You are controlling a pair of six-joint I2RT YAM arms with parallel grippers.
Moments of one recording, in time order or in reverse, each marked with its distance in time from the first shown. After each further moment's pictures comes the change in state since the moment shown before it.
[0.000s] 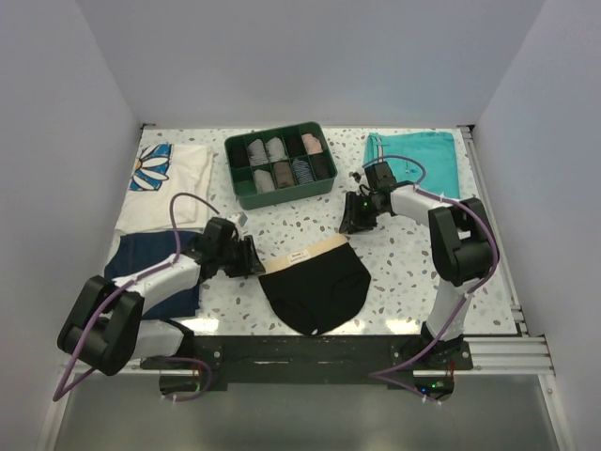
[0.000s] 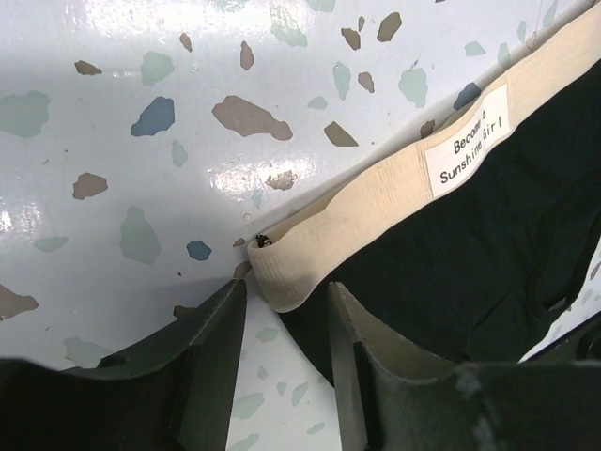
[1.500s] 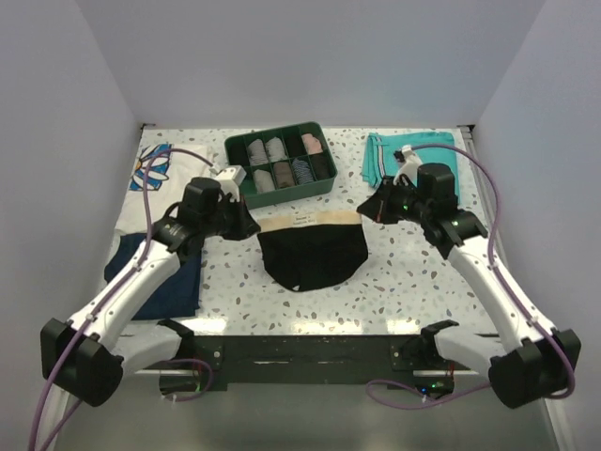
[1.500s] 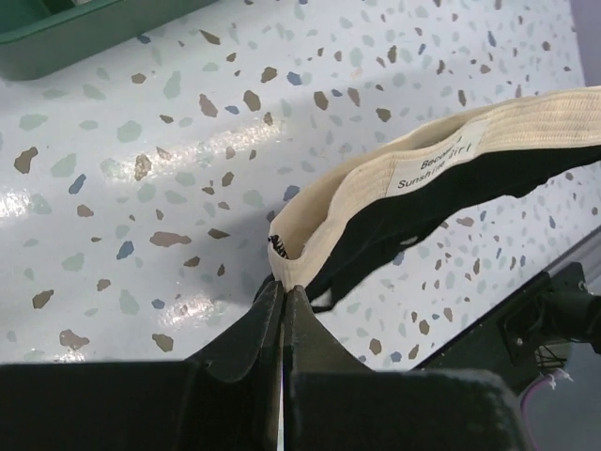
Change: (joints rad) left arm 0.000 -0.176 0.417 -0.337 0.008 0.171; right arm -0.004 -0.784 -0.175 -0.016 -0.034 0.080
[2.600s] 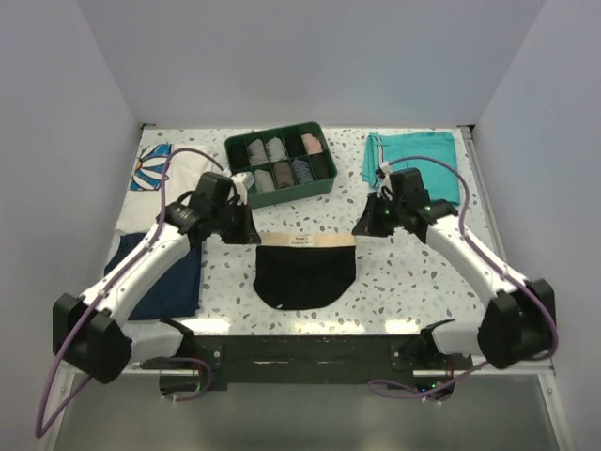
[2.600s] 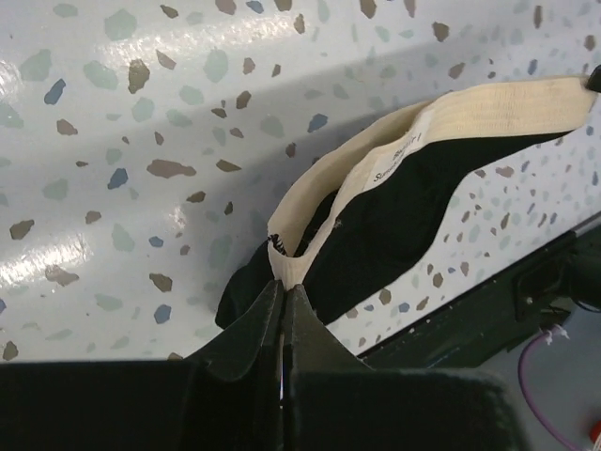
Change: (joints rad) left arm -0.015 0.129 0.111 -0.222 0.024 -0.008; right arm 0.040 0.206 -0.009 -0.129 0.071 0.066
